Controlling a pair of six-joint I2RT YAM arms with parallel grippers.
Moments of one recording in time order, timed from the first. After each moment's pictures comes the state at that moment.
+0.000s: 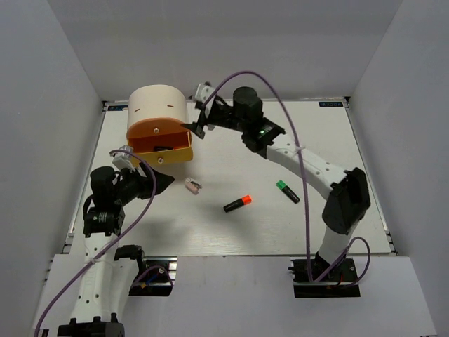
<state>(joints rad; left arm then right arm) 0.07 0.62 0.63 -0.44 0.62 -0.51 0.79 1.80 1.66 0.15 -0.50 -0.46</state>
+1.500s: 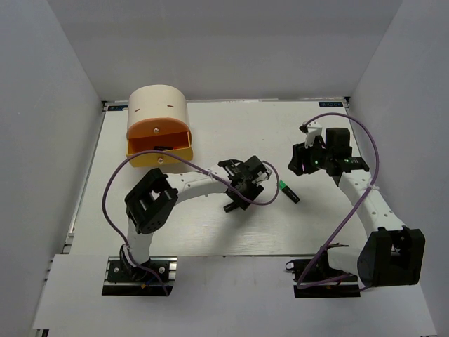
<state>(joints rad) -0.99 1.94 1.42 -0.66 -0.09 -0.14 0.10 1.22 0.92 -0.46 -0.43 -0.21</state>
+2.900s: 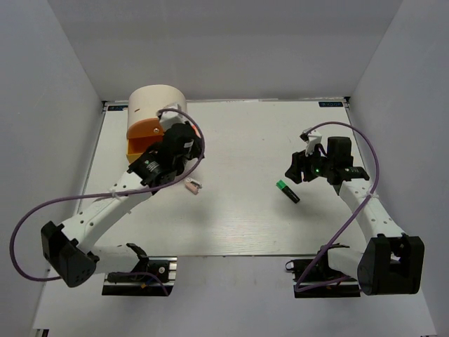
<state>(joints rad) -0.74 1.27 1.23 -0.43 -0.49 -0.68 0.07 1.16 0.80 -0.40 -0.55 -0.21</state>
